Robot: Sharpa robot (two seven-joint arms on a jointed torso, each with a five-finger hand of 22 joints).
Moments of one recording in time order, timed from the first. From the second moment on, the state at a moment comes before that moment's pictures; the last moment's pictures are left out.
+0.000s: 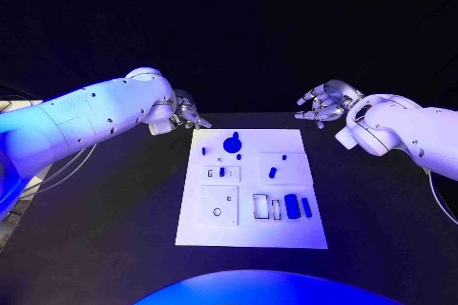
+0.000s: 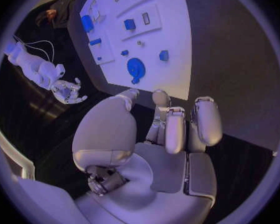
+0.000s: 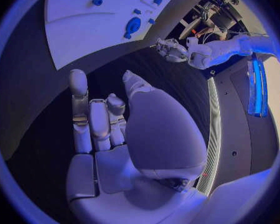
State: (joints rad) left arm 1.36 -0.56 -0.05 1.00 -0.99 0.27 -0.45; left_hand 1.11 -0.12 0.28 0.29 0.19 0.76 0.10 0.69 0.72 1.16 0.03 1.10 0.68 1.47 -0.03 1.49 1.31 0.07 1.37 0.07 1.39 1.23; right arm 1.36 -0.76 -0.16 1.27 -0.83 -0.33 -0.06; right_hand 1.47 -0.19 0.21 0.28 0.19 0.78 0.19 0.23 0.37 1.13 0.11 1.14 1.09 1.37 0.03 1.25 1.28 0.16 1.21 0.13 0.64 0.98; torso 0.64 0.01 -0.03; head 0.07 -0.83
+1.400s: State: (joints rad) left arm 1.29 -0.46 -0.08 0.85 -1.02 0.38 -0.46; left_hand 1.12 -0.09 0.27 0.29 0.19 0.75 0.10 0.72 0.74 1.16 0.02 1.12 0.70 1.47 -0.04 1.50 1.31 0.07 1.37 0.06 1.39 1.25; right arm 1.36 -0.75 -0.16 1.26 -0.71 -0.43 0.04; right_hand 1.43 -0.24 0.43 0.23 0.19 0.78 0.20 0.27 0.35 0.99 0.15 0.38 0.12 1.07 0.09 0.30 0.52 0.17 1.09 0.20 0.07 0.34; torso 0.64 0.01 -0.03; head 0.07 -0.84
